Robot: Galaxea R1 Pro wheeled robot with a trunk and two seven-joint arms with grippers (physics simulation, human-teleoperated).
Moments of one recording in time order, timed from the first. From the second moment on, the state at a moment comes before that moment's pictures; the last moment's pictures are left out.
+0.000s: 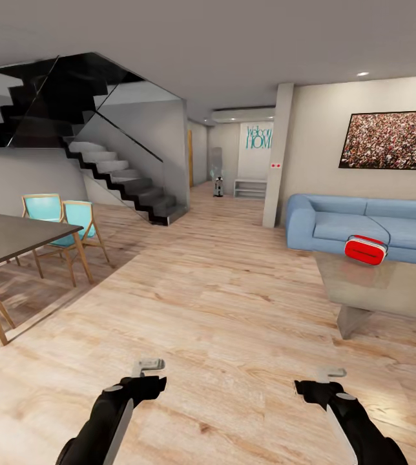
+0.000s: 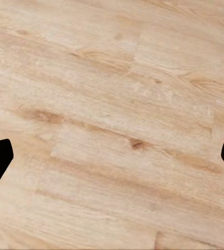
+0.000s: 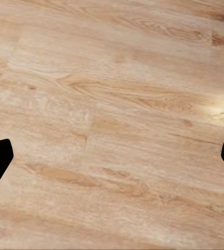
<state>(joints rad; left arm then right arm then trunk) -0.28 -0.11 -0.01 -1.15 -0.01 0.61 0.01 -0.37 -0.12 -0.07 -0.83 -0.01 0.36 0.01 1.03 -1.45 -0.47</state>
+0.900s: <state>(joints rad) -0.28 -0.10 0.00 -1.15 -0.01 0.60 0.01 -0.37 -0.11 -0.07 -0.82 -0.01 0.33 0.01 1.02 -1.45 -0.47</state>
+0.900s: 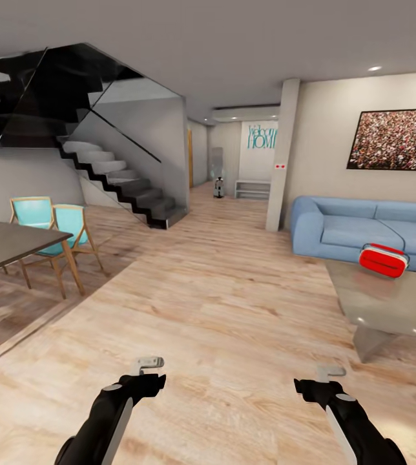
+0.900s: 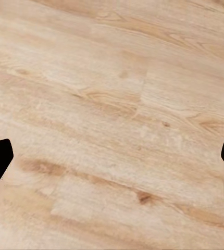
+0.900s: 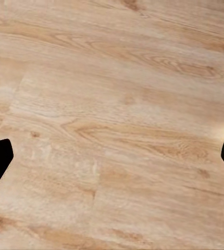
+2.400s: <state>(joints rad) -0.28 -0.11 0.00 -1.15 -0.01 0.60 0.01 -0.37 -0.11 -0.07 -0.82 -0.02 0.31 0.01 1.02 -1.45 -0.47</state>
